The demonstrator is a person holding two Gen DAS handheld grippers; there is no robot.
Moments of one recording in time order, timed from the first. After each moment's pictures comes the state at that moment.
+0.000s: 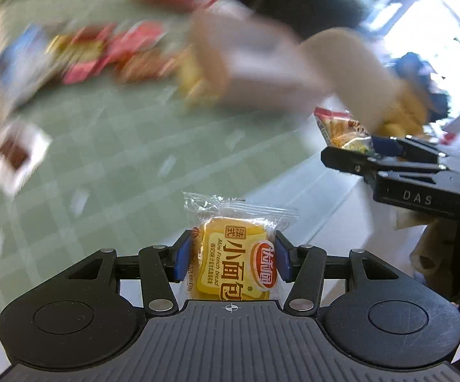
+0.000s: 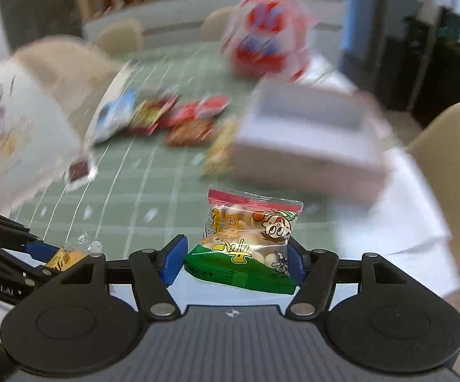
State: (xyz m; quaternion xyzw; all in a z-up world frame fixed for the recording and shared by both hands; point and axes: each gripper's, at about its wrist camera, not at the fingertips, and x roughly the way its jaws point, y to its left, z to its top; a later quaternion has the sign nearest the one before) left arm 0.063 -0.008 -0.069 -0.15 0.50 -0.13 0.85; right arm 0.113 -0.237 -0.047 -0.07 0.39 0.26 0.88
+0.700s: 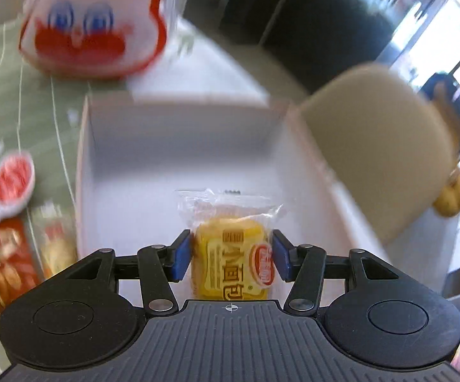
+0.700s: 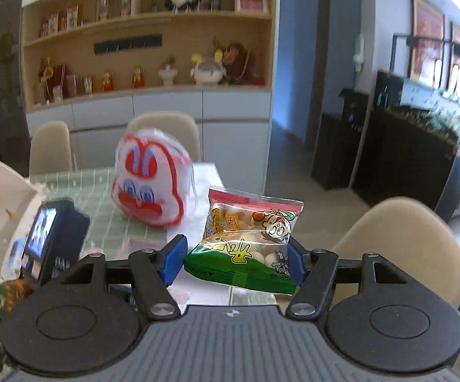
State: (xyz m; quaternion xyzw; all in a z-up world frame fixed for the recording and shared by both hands) left arm 0.333 -0.115 -0.123 -0.13 0.50 -0.06 0.85; right arm 0.283 -0.320 0.008 -0.05 0.29 0.20 0.94
